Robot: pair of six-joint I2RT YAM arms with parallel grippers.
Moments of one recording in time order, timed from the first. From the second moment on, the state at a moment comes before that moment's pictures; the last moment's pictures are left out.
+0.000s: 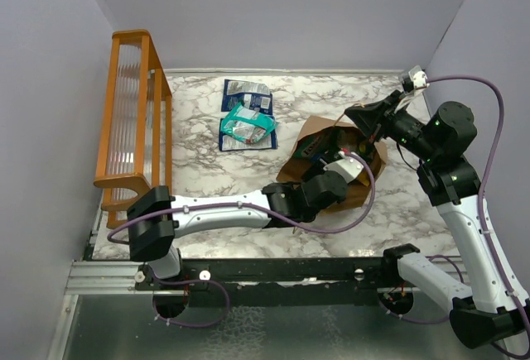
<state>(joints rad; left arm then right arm) -1.32 1.63 1.28 -0.14 -0.67 -0.06 0.24 0.90 1.13 -0.20 -0.54 0.17</state>
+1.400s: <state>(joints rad) -1.02 1.93 1.40 0.01 -0.54 0.17 0.24 0.92 1.15 -0.21 -0.54 0.17</state>
